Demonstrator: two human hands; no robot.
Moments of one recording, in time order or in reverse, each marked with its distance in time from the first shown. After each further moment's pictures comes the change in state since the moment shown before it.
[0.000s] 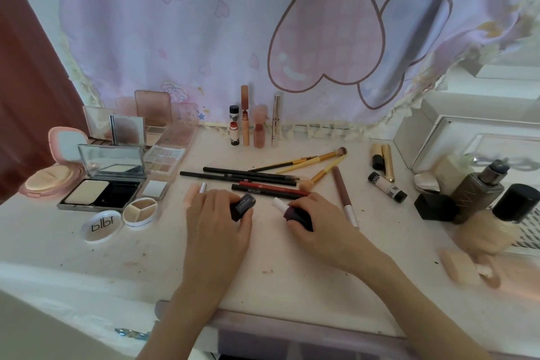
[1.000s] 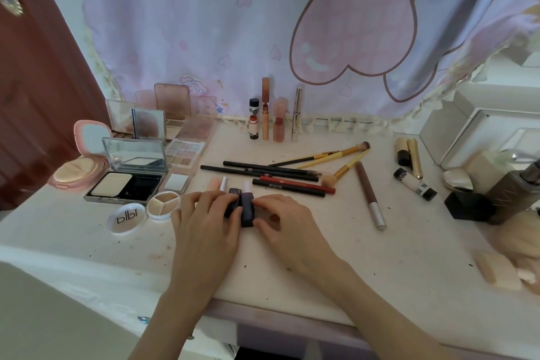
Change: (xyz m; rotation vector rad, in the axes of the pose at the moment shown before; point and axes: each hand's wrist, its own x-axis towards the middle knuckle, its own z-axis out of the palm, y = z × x) left_hand -0.003 -0.041 -0.021 0.138 -0.050 0.002; right_hand 0.023 -0.048 0.056 0.103 0.103 -0.149
